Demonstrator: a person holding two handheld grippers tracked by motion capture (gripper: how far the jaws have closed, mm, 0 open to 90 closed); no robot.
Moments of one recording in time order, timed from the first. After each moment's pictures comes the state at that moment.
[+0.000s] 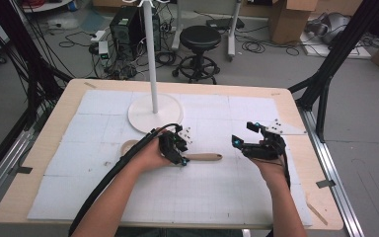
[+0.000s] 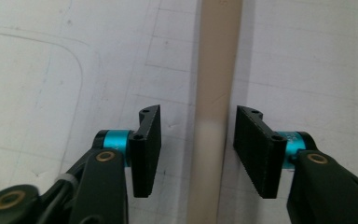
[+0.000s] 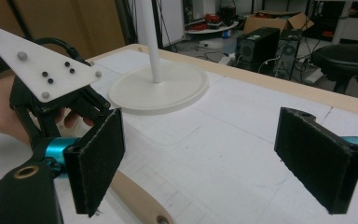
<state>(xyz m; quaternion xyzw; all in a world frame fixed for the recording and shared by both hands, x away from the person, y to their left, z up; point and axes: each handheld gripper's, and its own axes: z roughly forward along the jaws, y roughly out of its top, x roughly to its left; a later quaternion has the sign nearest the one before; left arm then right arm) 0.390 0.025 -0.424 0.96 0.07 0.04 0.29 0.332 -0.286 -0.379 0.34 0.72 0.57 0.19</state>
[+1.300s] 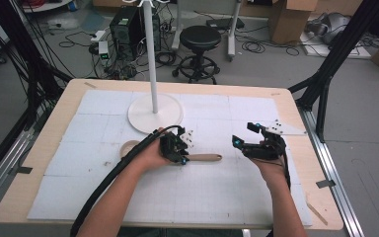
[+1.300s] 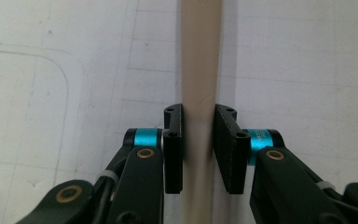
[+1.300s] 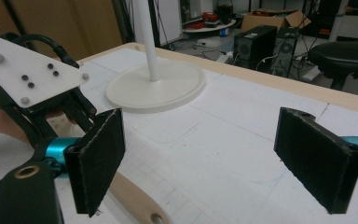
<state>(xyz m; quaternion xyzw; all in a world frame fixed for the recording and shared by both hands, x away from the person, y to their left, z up) 0.384 0.023 -0.419 0.96 0.03 0.04 0.26 0.331 -0.288 -0.381 0.35 0.72 0.57 0.20</state>
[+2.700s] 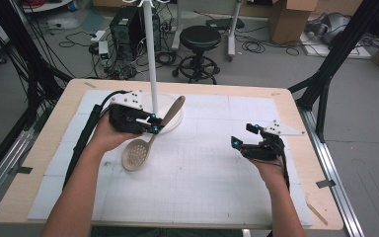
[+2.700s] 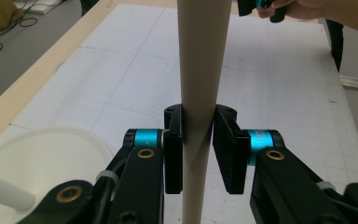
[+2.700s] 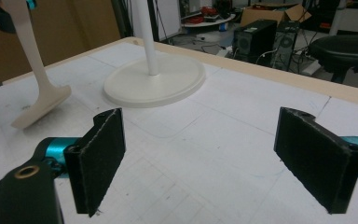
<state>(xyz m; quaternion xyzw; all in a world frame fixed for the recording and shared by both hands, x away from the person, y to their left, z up) 0.380 0.142 -0.306 0.87 0.10 0.07 0.48 0.333 -0.286 -0.384 0.35 0.73 0.56 0.19</state>
